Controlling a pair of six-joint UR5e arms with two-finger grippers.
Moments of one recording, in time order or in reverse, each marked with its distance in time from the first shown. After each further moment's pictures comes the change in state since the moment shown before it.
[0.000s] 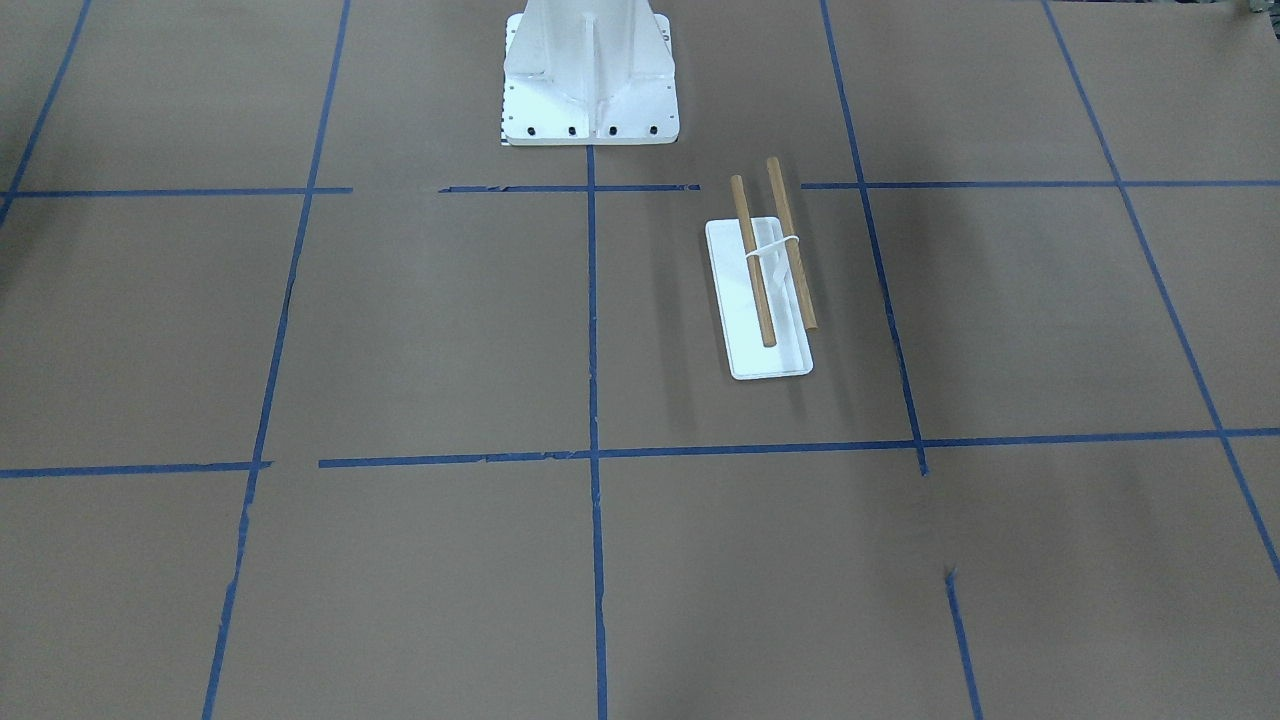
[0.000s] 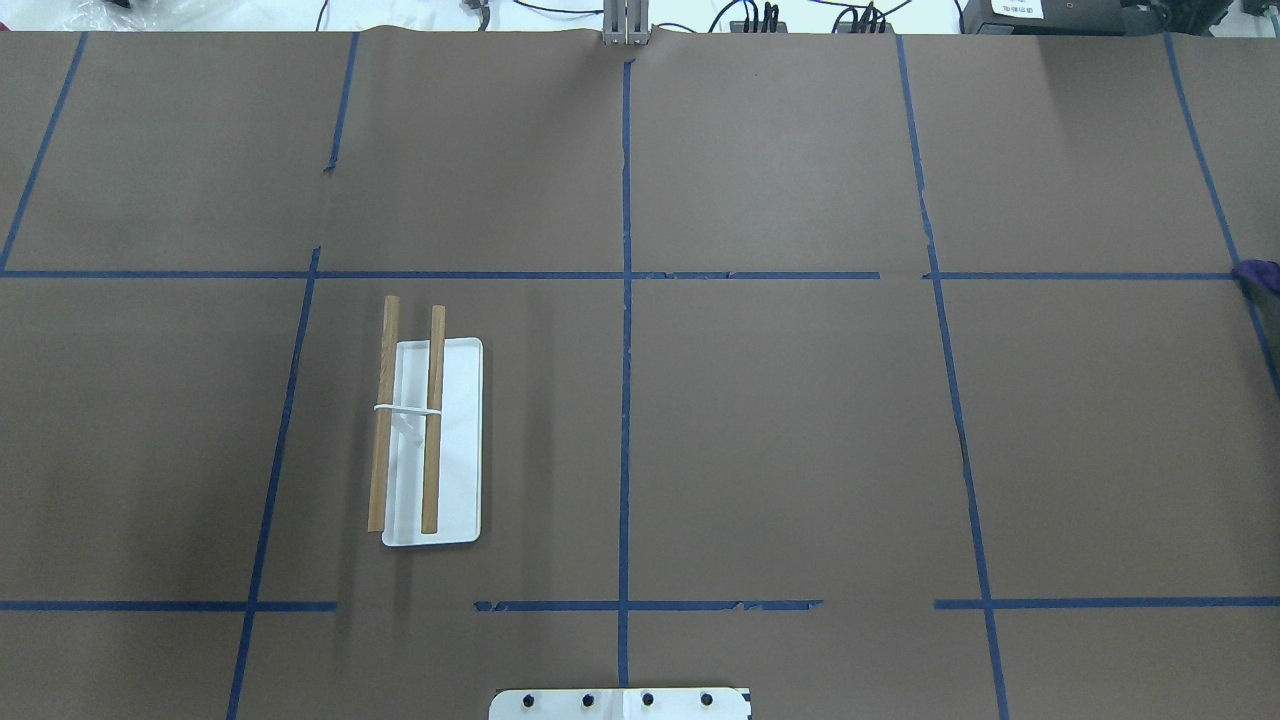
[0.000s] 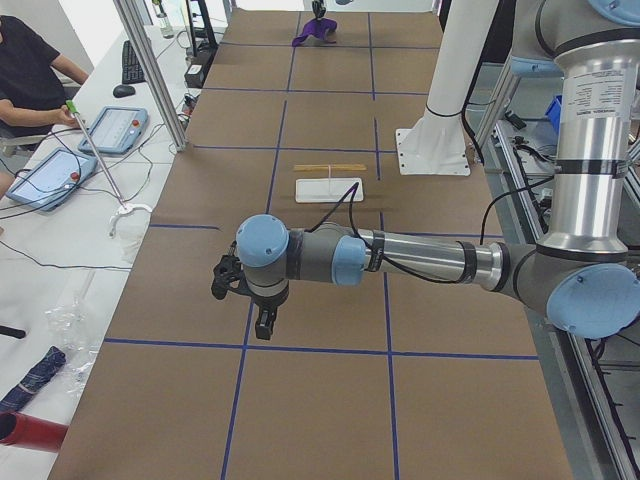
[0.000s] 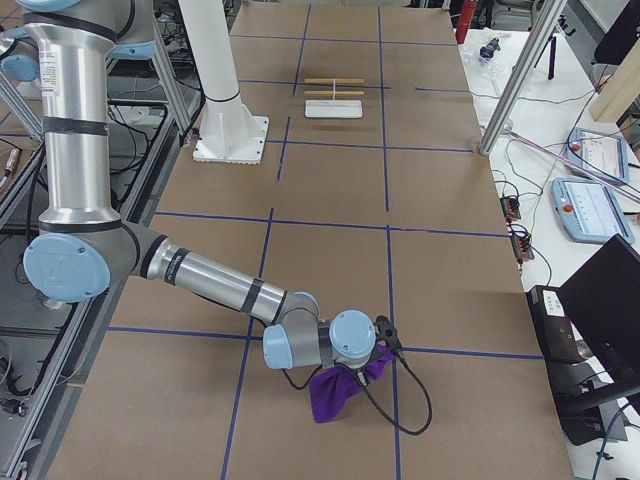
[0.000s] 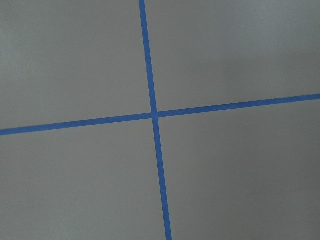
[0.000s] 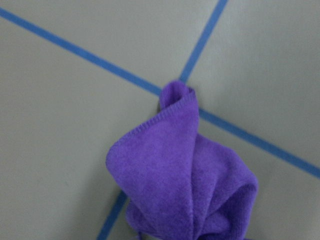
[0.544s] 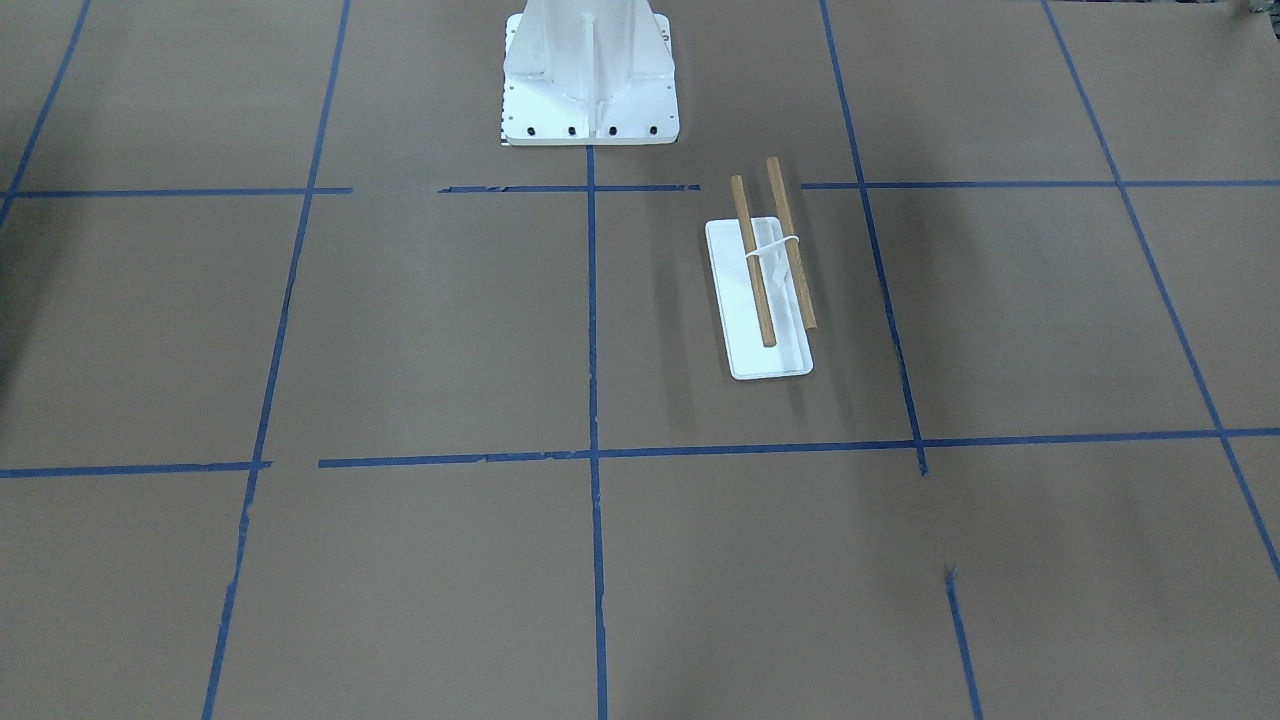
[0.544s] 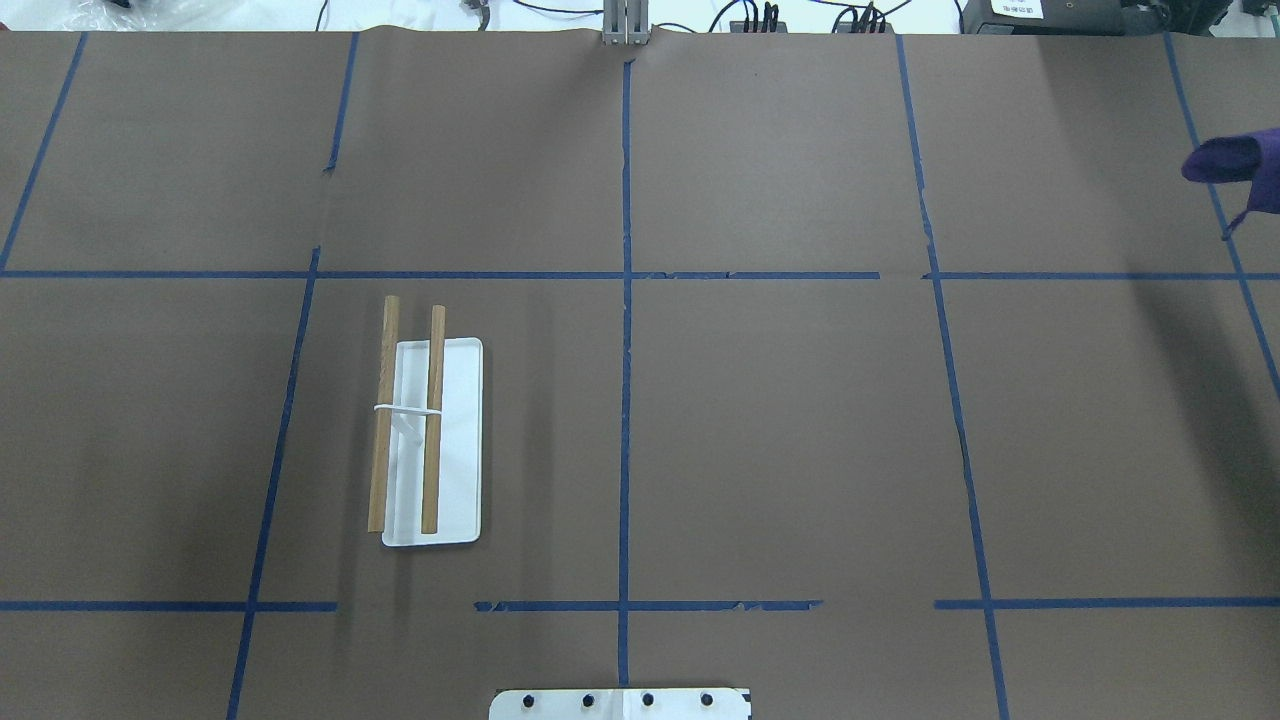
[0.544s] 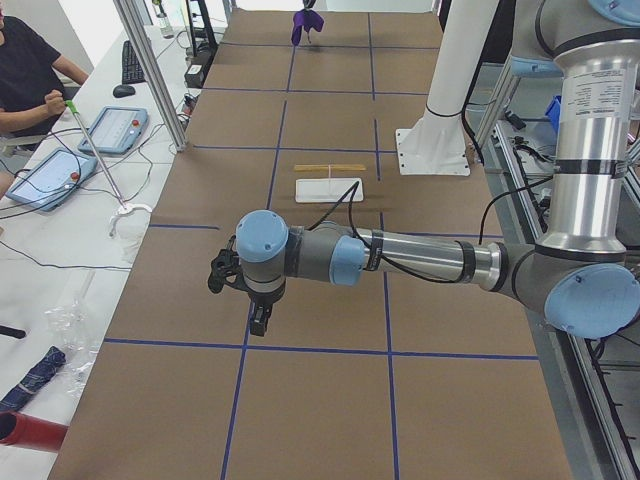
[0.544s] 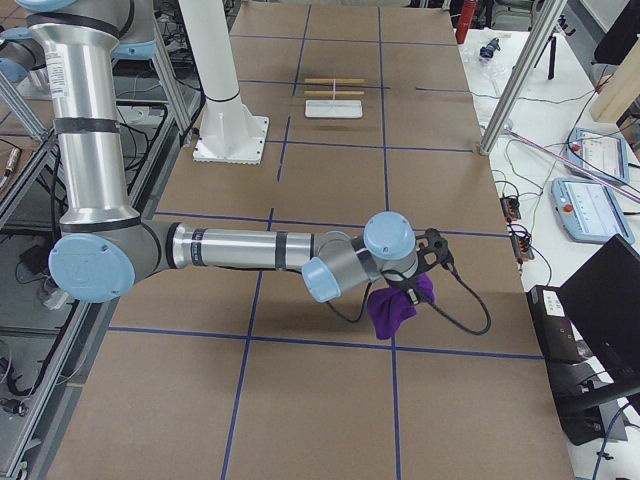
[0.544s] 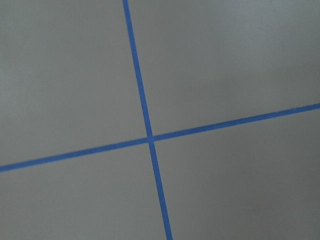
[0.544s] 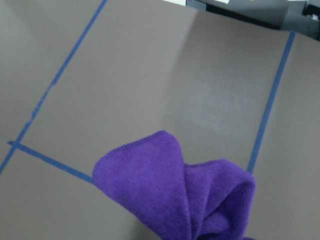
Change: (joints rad) left arm 0.001 -0.003 0.014 -0.241 0.010 0.000; right arm -0.030 0.120 0.244 0.006 0.006 0.410
